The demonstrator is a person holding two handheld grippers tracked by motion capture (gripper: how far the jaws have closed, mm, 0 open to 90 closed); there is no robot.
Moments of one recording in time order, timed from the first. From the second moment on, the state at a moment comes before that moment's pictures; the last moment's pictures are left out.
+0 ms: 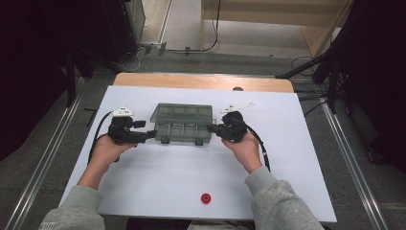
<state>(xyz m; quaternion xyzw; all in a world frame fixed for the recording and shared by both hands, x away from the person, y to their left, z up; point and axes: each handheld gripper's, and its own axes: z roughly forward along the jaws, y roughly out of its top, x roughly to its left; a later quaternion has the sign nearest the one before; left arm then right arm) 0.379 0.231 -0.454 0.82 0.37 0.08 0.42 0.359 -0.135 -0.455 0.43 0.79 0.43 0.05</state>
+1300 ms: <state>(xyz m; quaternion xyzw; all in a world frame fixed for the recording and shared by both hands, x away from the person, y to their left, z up) 0.427 0.219 -0.452 0.81 0.38 0.11 0.44 0.374 -0.131 -0.435 0.45 0.77 0.44 0.07</state>
